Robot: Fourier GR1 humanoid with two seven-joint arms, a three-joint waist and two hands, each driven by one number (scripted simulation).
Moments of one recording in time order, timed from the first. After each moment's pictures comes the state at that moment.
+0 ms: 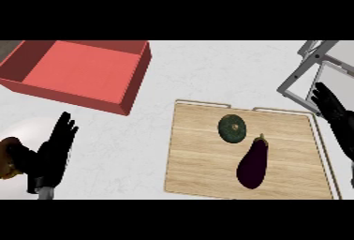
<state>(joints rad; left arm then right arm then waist) 0.04 0.39 -0.16 -1.44 0.40 0.29 0.00 -0.13 -0.55 0.01 -1.34 -0.21 0.08 -0.11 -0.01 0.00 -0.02</state>
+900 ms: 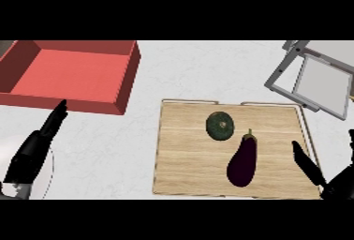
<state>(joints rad) -0.01 0.60 -0.24 -1.47 0.17 0.19 -0.12 0.16 -0.22 -0.01 -1.51 0.40 -0.99 -0.03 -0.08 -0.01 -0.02</state>
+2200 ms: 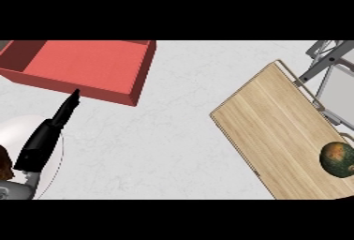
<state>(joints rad) -0.10 0.59 -0.27 -1.47 0.13 0.15 -0.15 0.61 -0.02 -0.03 -1.76 1.09 -0.72 0.69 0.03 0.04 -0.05</state>
